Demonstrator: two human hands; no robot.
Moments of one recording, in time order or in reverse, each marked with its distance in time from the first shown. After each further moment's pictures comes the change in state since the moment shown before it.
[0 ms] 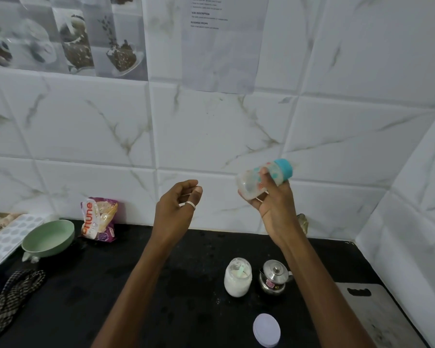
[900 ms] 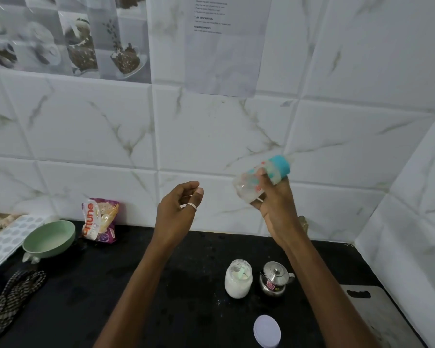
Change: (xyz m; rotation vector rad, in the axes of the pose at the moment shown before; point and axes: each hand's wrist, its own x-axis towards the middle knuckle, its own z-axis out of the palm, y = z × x) left_hand -0.003 0.003 -0.004 0.005 -0.003 0.004; right_hand -0.006 -0.006 0.009 -0.156 -0.040 -0.060
